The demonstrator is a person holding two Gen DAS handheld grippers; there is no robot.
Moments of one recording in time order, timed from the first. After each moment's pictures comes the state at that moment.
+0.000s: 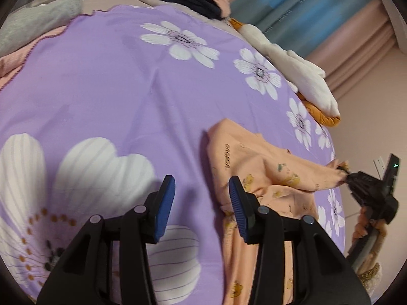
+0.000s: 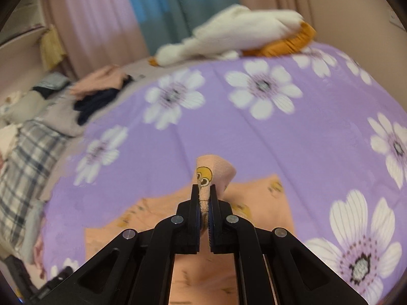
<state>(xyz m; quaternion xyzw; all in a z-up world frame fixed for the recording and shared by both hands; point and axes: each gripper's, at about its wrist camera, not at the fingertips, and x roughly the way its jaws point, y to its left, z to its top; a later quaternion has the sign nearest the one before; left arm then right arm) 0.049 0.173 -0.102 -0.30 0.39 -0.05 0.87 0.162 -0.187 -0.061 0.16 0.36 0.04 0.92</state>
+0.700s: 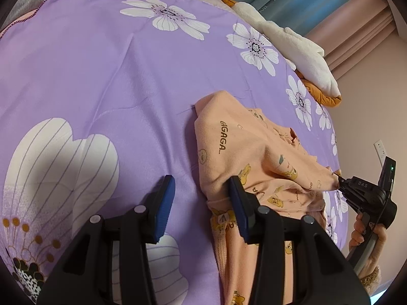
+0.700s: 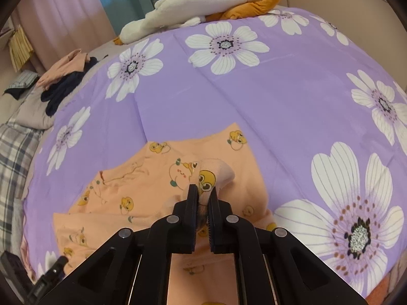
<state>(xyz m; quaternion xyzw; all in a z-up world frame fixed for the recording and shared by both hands) 0.072 0.152 -0.130 -0.29 0.43 -0.07 0.85 0.155 -0.211 -0.105 0.18 0.42 -0.02 0.89</state>
